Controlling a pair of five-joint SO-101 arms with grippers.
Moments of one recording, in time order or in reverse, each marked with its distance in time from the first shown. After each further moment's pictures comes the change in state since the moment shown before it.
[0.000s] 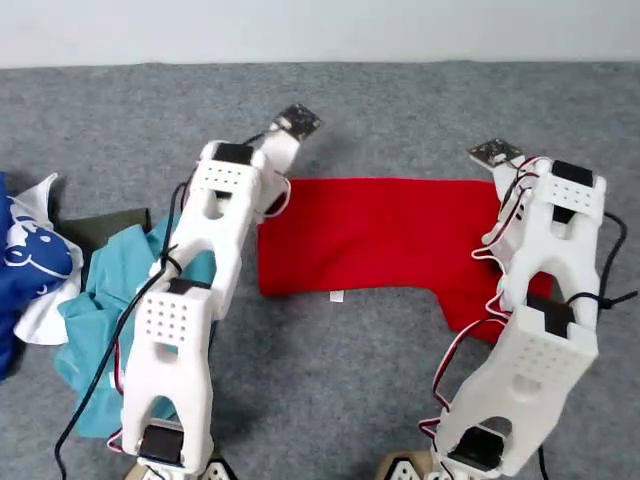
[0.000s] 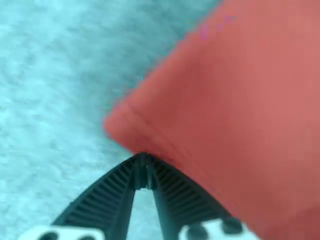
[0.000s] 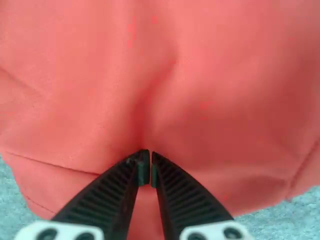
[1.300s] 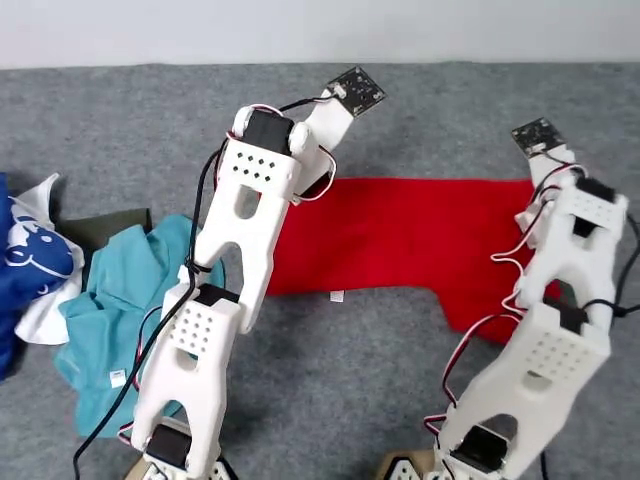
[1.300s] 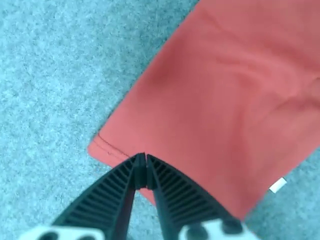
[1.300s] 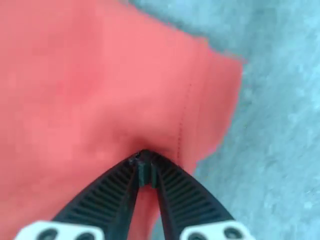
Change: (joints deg) left arm 10.8 -3.4 -24.9 24.4 0.4; right arm 5.6 4.8 0.0 -28.1 0.0
